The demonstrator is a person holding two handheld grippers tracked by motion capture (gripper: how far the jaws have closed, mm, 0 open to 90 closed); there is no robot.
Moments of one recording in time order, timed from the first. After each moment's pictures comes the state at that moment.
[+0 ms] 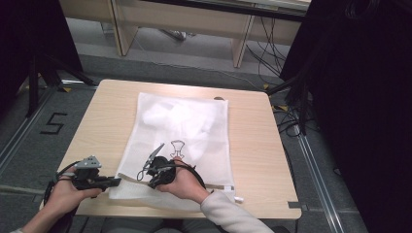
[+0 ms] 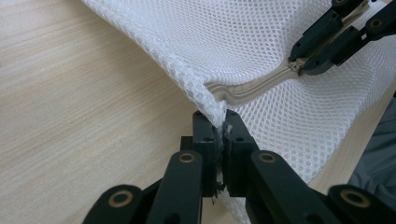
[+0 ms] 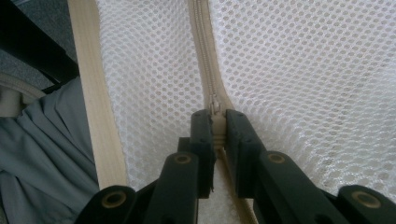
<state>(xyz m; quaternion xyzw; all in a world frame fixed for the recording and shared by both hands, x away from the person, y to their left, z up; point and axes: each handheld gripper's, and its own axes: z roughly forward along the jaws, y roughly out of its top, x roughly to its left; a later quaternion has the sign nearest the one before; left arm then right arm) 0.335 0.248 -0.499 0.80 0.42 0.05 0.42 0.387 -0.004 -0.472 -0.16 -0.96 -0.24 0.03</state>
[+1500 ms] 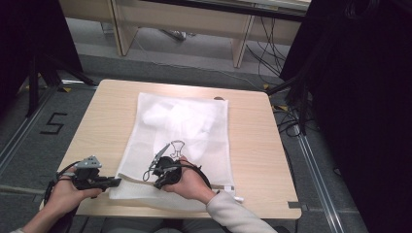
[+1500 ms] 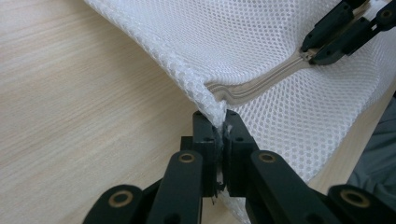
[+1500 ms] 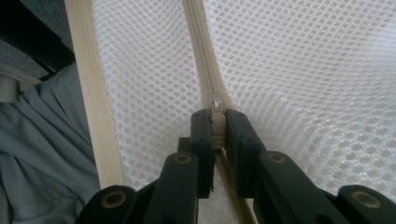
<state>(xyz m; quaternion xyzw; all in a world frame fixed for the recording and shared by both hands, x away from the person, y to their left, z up) 0.336 0.248 -0.499 0.81 0.42 0.04 0.41 0.387 -0.020 -0.471 -0.17 -0.96 -0.23 0.03</state>
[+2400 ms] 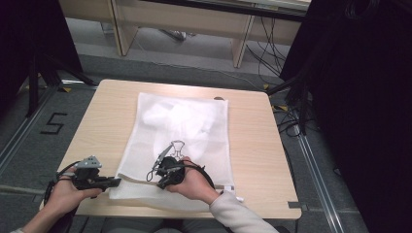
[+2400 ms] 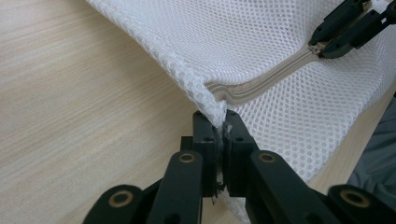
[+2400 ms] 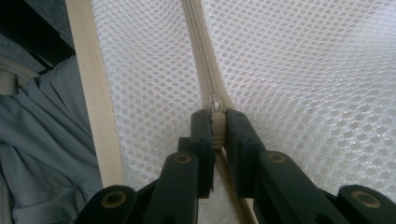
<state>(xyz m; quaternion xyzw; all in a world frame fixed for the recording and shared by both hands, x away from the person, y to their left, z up) 0.336 0.248 -0.500 0.80 0.42 0.05 0.42 0.386 -0.029 -0.468 -0.16 -0.96 -0.22 0.03</state>
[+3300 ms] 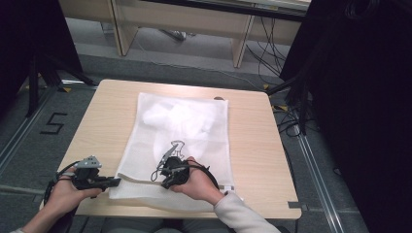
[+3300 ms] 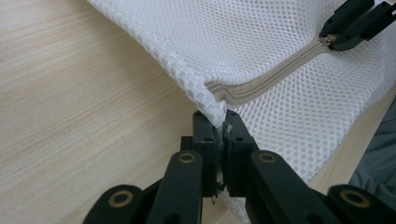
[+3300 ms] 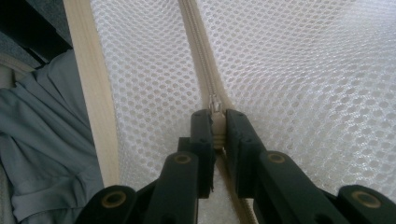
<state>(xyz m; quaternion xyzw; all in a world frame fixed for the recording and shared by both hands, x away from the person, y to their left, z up) 0.336 0.249 -0.499 0.81 0.42 0.05 0.41 0.385 -0.041 -0.465 -0.17 -0.96 -0.22 0.02</state>
